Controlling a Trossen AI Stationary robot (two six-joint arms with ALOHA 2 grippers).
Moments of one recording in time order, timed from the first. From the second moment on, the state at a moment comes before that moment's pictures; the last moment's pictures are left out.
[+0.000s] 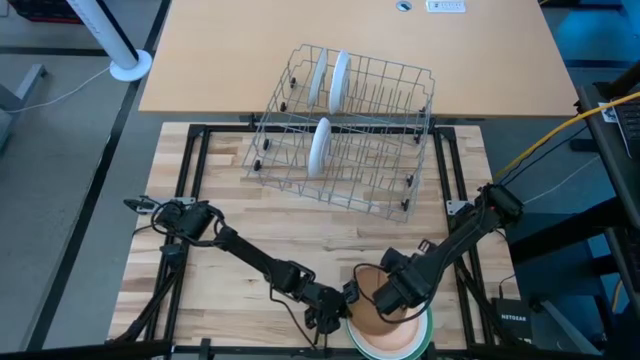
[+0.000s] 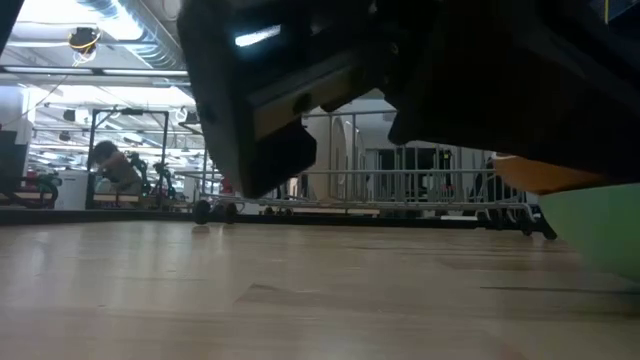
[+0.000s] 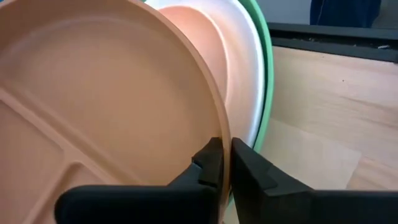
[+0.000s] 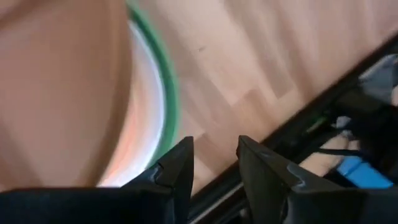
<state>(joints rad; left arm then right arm) -0.47 2.26 1.61 0.00 -0.08 0.81 0.67 1.83 1.53 -1.57 -0.06 1.29</state>
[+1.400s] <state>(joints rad) -0.33 1.72 1.60 0.02 -0.39 0.10 0.65 1.20 1.71 -1.57 0.89 0.90</state>
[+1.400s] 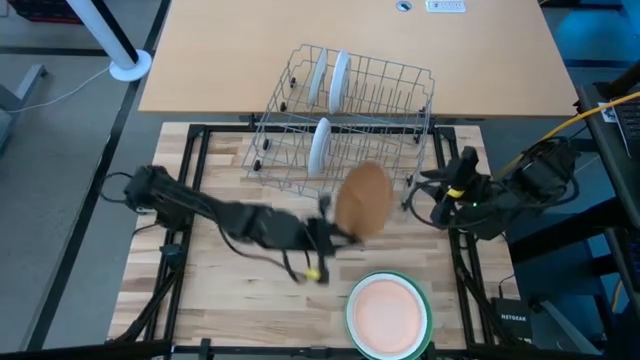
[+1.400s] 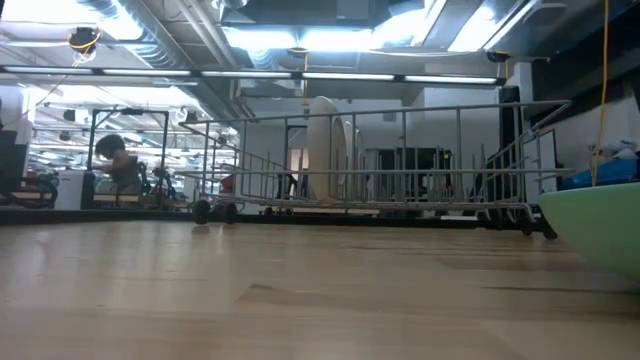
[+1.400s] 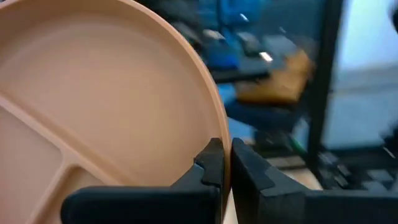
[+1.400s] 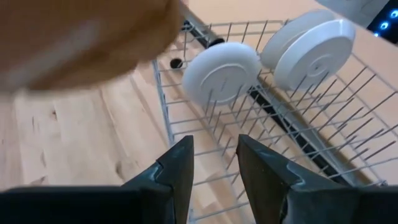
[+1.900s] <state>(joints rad) 0.12 1.44 1.53 -0.20 -0.26 -0.37 0.65 1.21 1.71 -1.57 0.92 0.80</state>
